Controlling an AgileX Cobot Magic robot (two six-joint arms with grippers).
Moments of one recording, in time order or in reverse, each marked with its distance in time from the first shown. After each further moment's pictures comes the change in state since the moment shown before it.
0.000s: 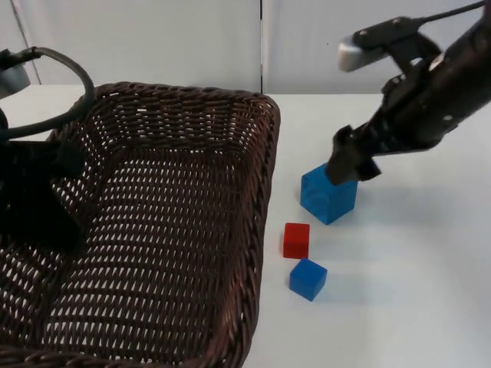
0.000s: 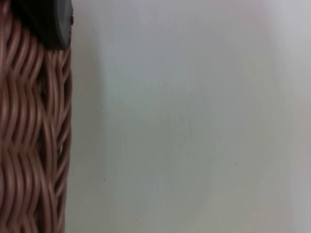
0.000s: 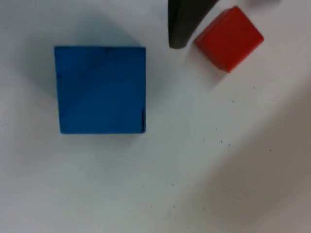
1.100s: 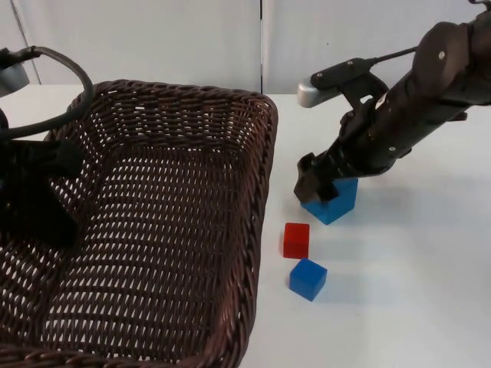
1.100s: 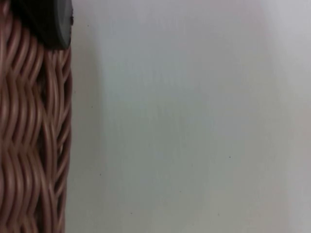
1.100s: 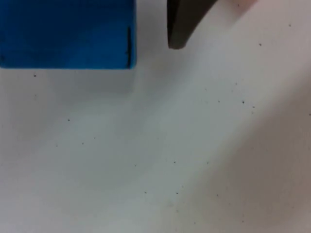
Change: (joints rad) right arm 0.032 0.225 -0.146 0.000 -0.072 0.017; left arm 0.000 0.000 0.000 0.007 -0.016 0.002
